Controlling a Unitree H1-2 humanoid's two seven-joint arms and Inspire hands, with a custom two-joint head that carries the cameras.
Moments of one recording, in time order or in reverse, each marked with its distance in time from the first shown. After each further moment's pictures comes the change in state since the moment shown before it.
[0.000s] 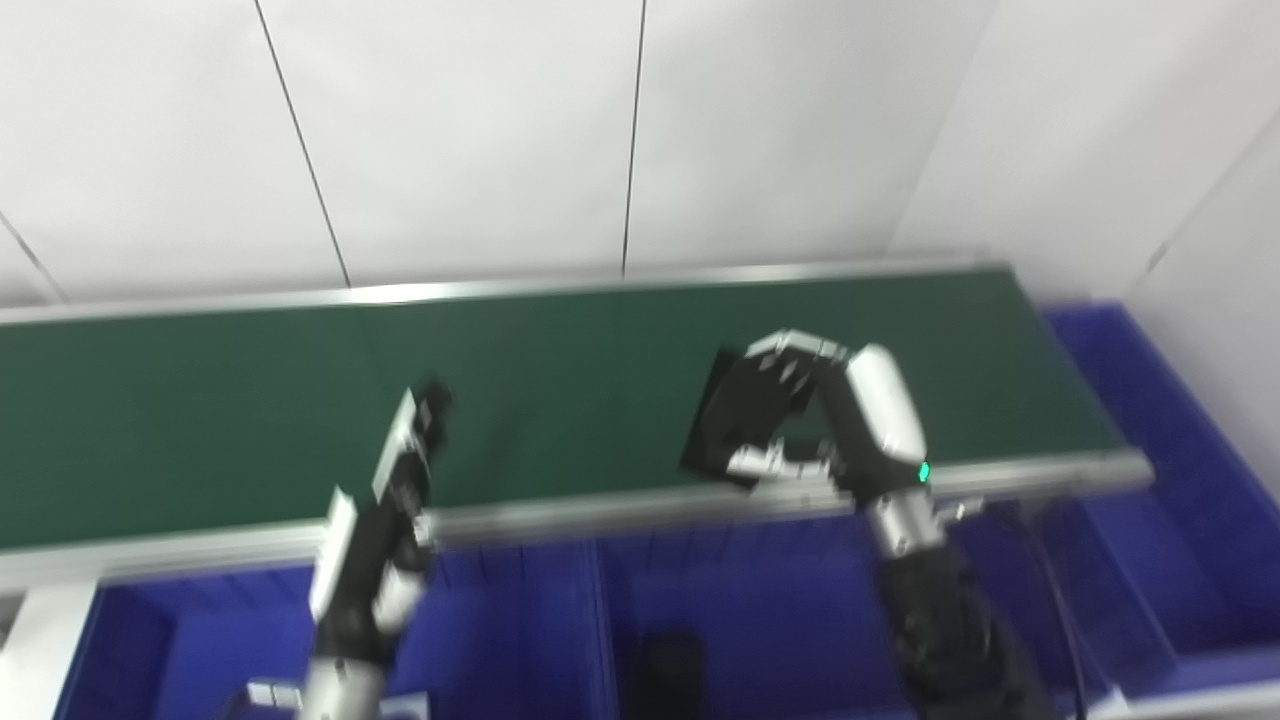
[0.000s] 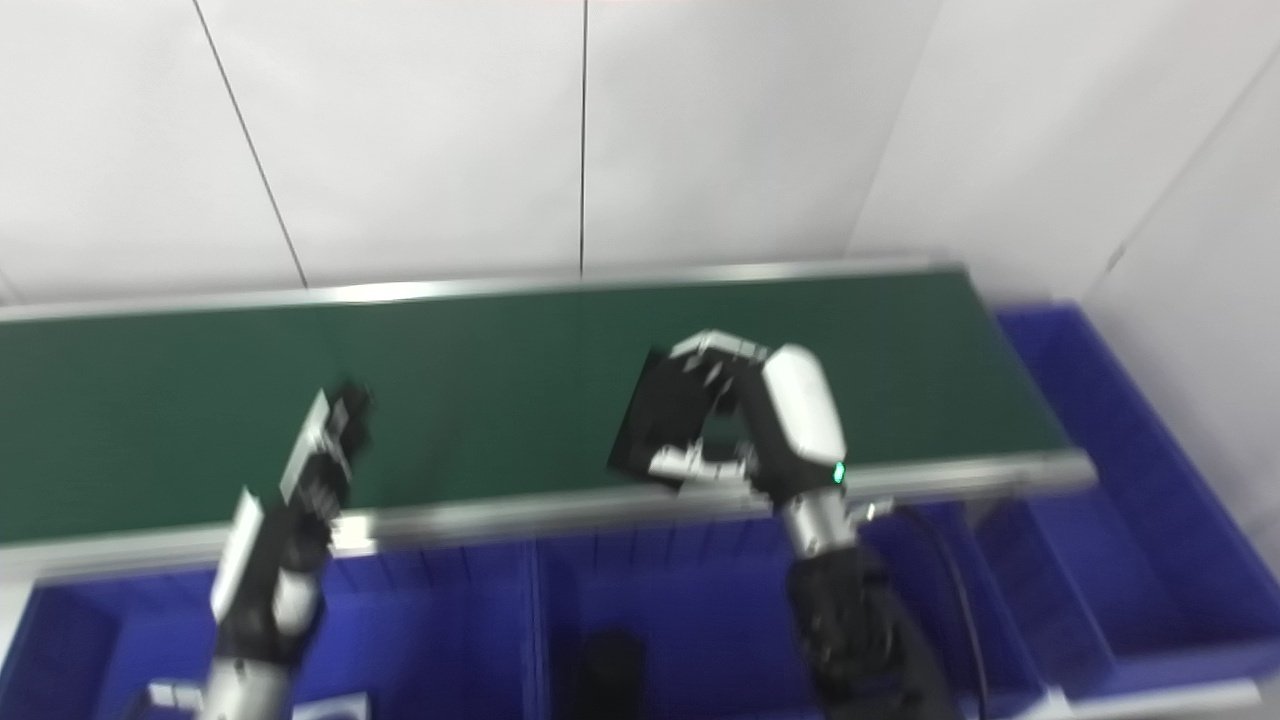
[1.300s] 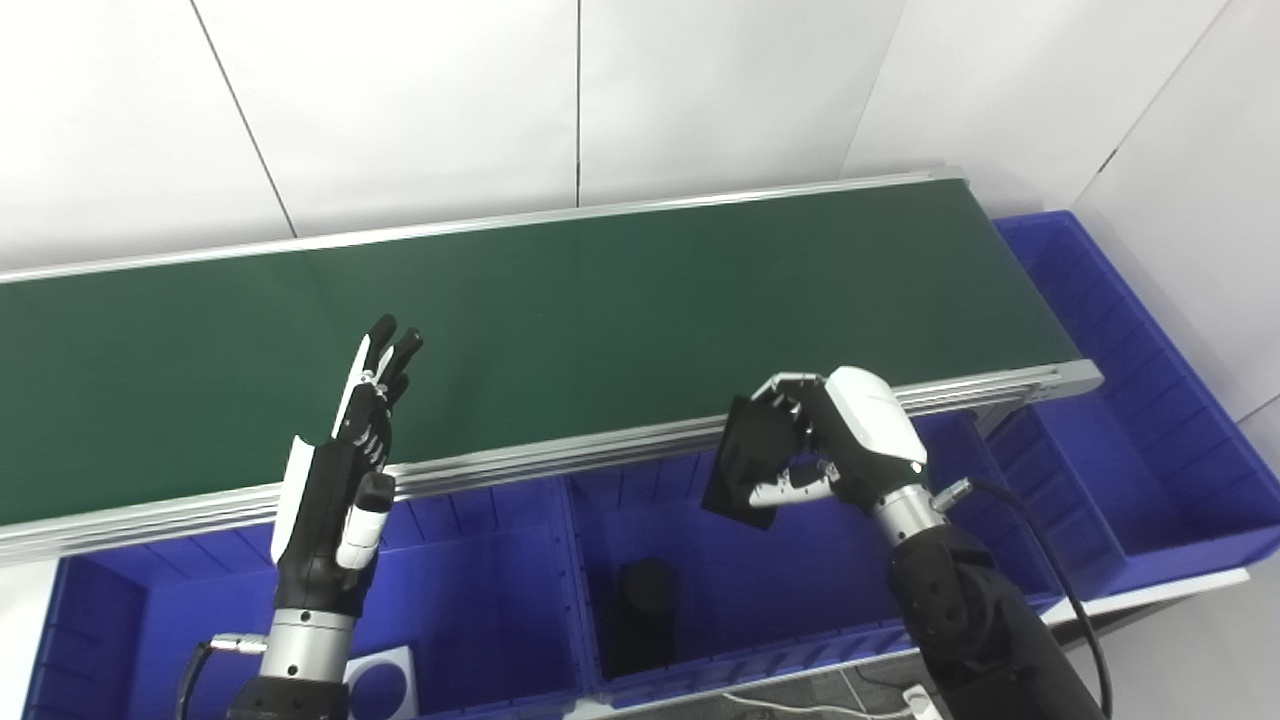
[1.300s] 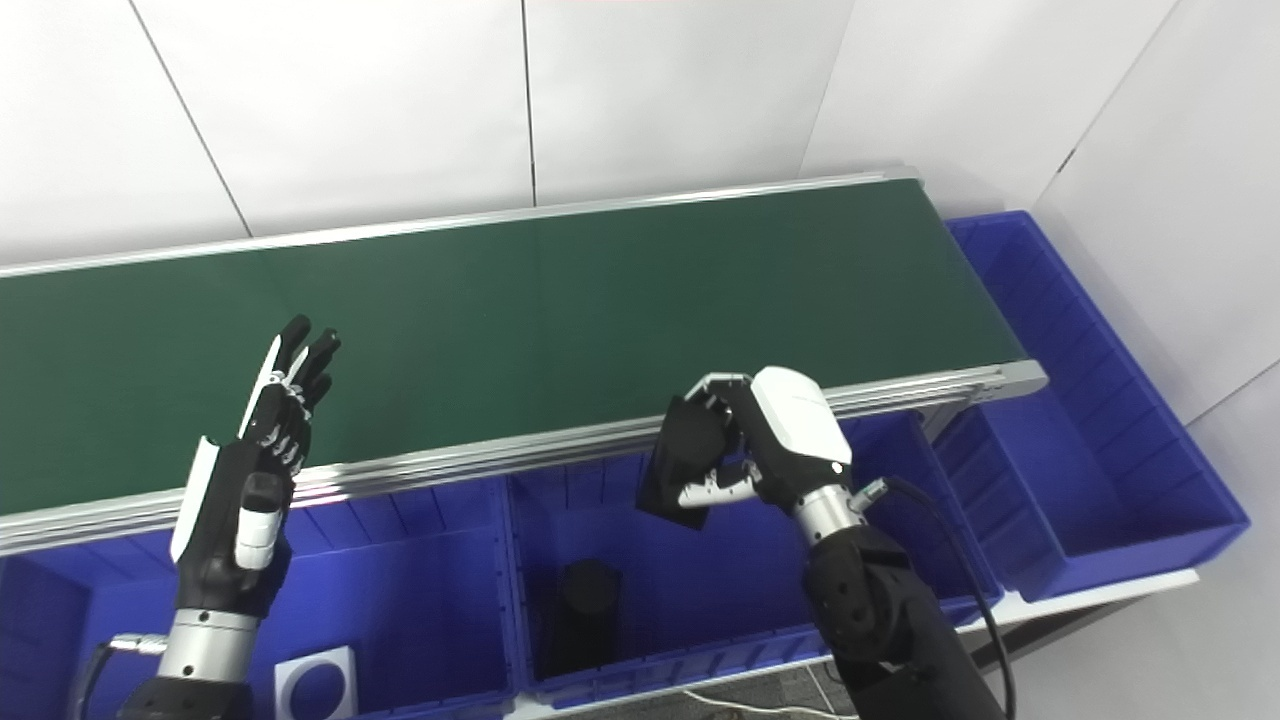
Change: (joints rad) left arm 0.020 -0.026 0.038 -0.046 0.020 0.058 -0.077; right arm 0.118 -0.106 0.068 0.049 -0.147 0.173 0.132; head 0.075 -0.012
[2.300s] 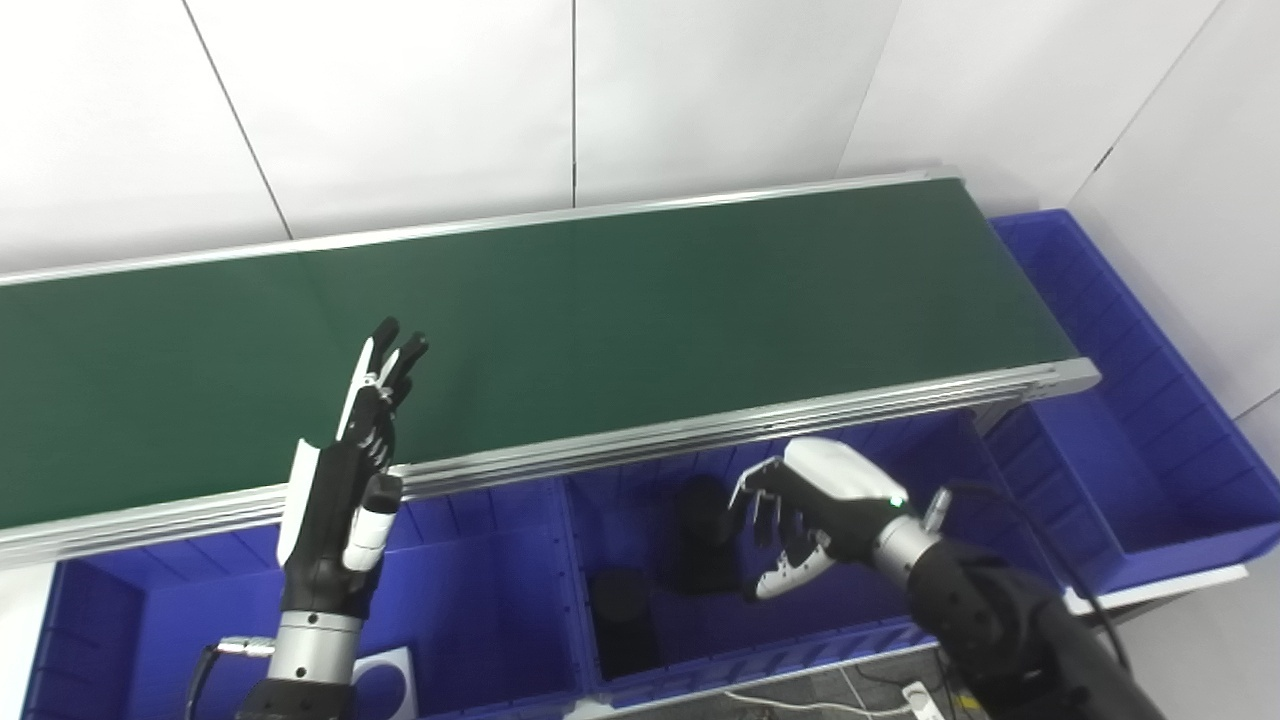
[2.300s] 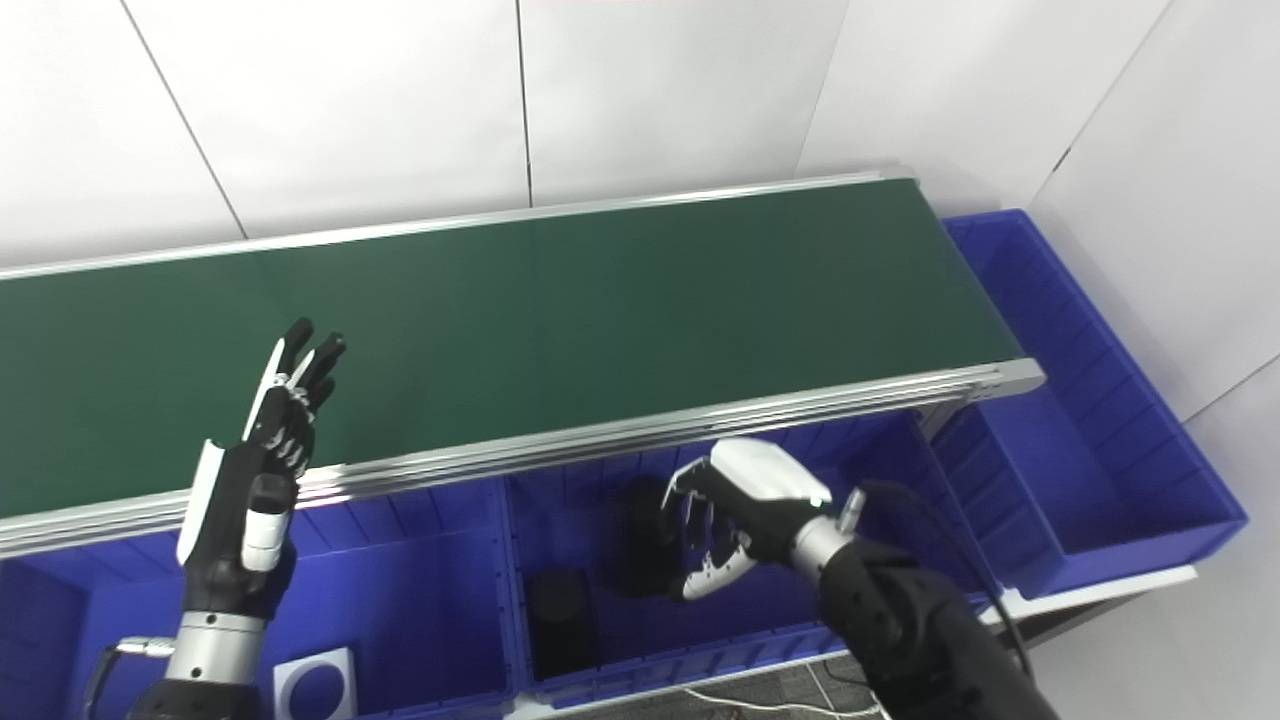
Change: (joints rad) left arm 0.013 -0.025 0.008 0.002 0.020 0.001 -0.007; right arm 0.019 -0.147 0.129 -0.258 -0.007 0.226 0.478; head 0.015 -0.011
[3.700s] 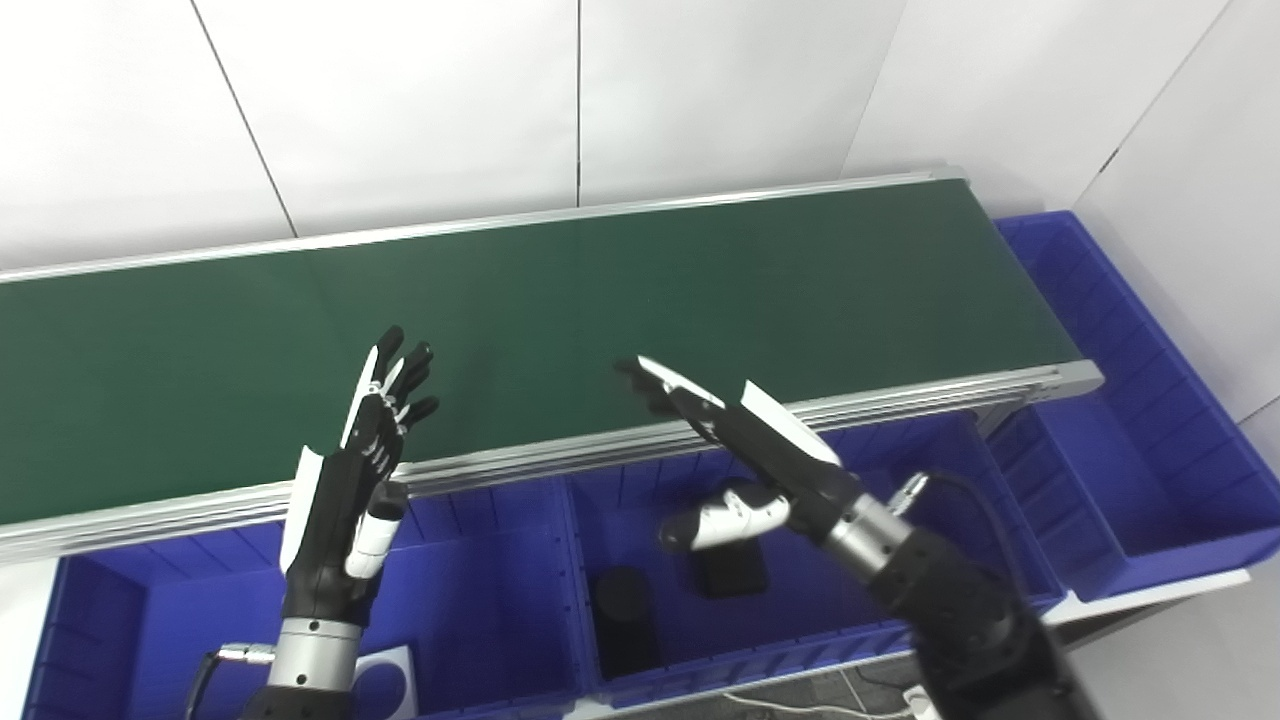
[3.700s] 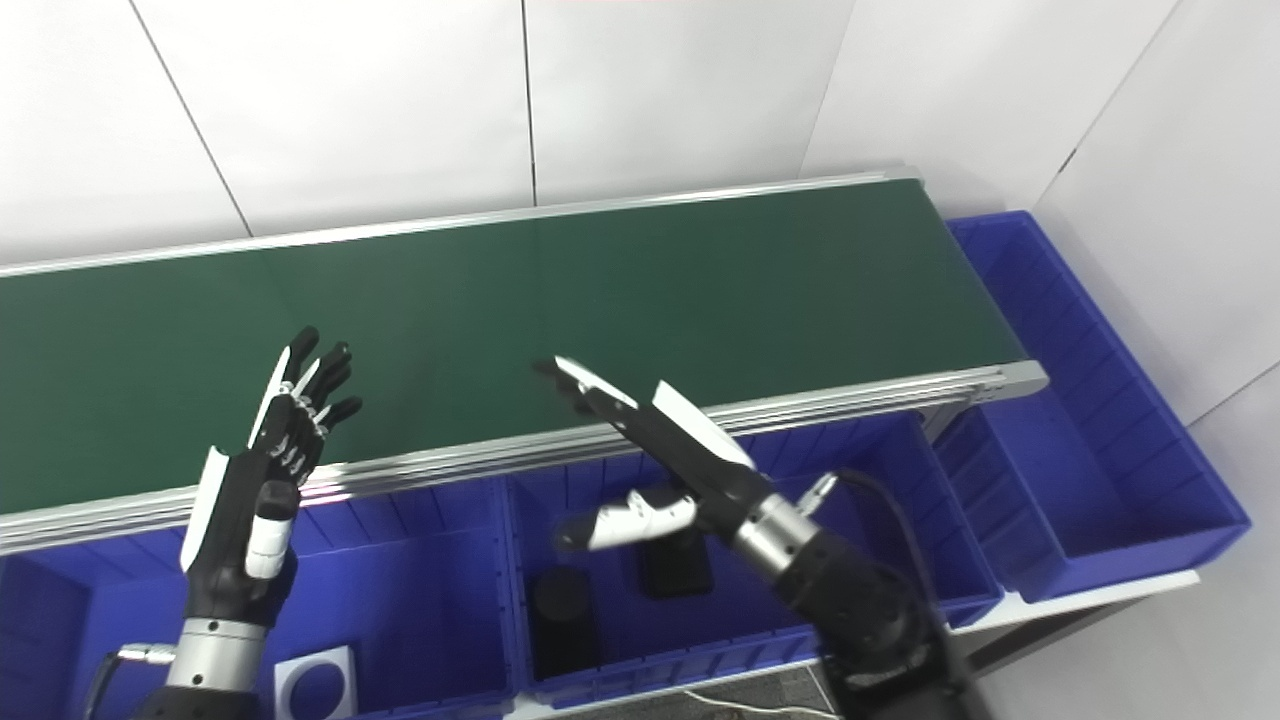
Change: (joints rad) left arm 0.017 0.001 -0.003 0.014 0.008 -0.016 -0.017; right arm -0.002 0.303 -0.108 0.072 0.617 -0.384 -0.199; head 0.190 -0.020
